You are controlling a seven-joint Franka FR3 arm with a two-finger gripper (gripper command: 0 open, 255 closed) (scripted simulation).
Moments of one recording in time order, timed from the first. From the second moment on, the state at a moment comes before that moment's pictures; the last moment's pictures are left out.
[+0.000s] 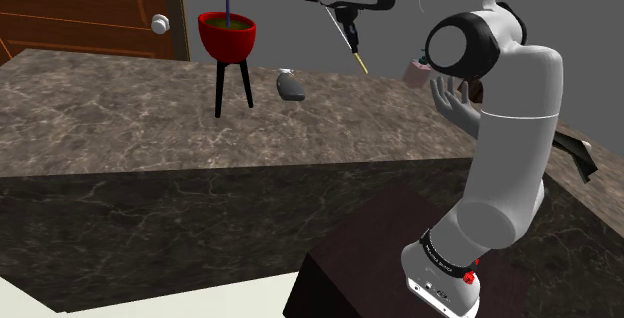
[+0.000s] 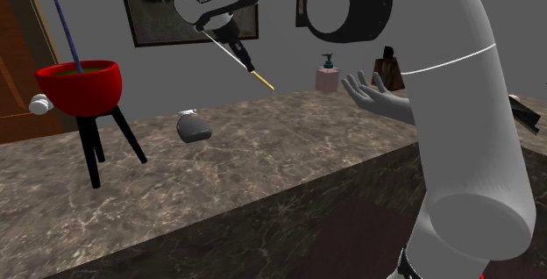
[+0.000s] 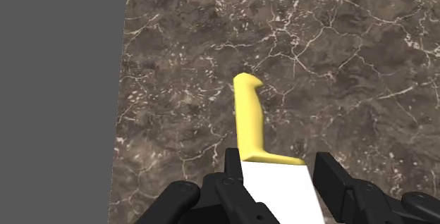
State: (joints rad) arm -0.07 0.48 -0.14 -1.20 -0.47 1.57 -1.12
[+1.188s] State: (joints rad) arm -0.31 0.30 -0.25 -1.51 -0.48 1.87 -1.37
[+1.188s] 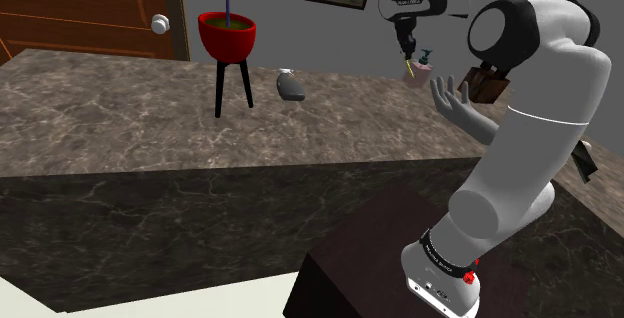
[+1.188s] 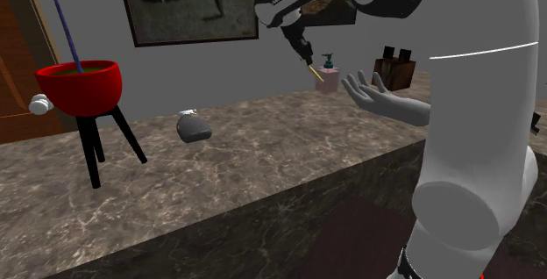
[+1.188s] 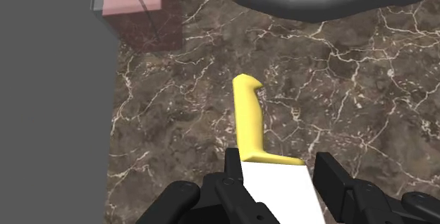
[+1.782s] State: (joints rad) arm -0.42 0.32 -0.30 -1.52 -0.45 1.97 -1.49
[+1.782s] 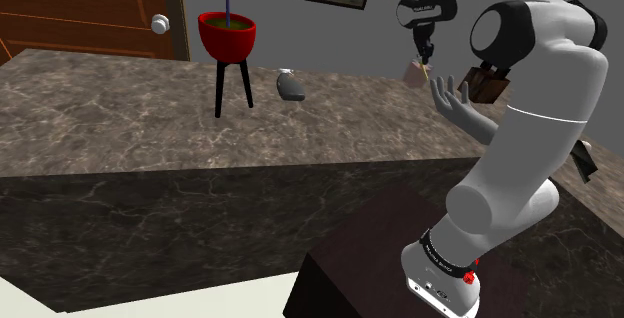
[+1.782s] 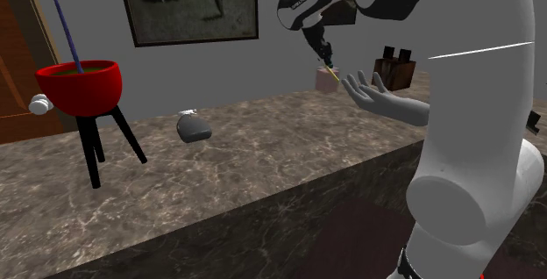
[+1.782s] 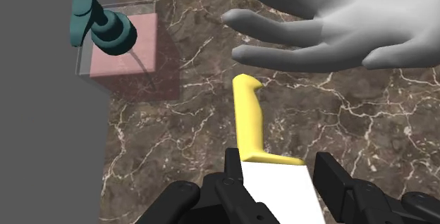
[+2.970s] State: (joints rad) arm -0.42 0.37 -0.30 -1.68 -0.49 2.16 -1.39
